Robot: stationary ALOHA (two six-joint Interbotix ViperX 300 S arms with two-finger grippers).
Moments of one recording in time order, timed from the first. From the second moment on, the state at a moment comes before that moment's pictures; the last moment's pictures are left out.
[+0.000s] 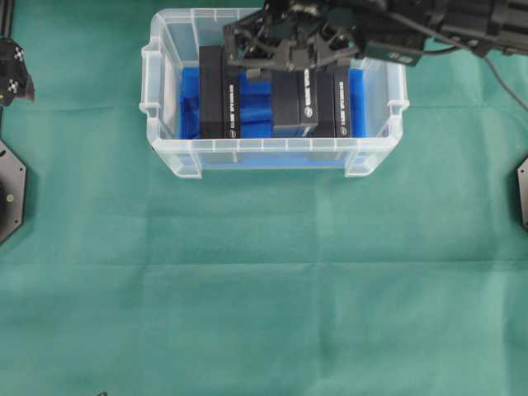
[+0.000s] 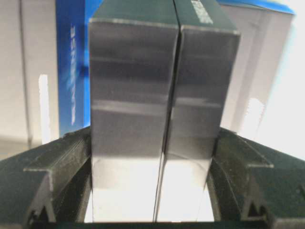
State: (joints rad) left arm 0.34 -0.74 0.51 0.08 1.47 -1.11; right arm -0.24 0.29 -0.33 -0.13 1.47 1.37
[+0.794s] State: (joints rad) left arm 0.34 -0.74 0.51 0.07 1.47 -1.12; right arm -0.22 0.24 -0.57 -0.13 1.70 1.36
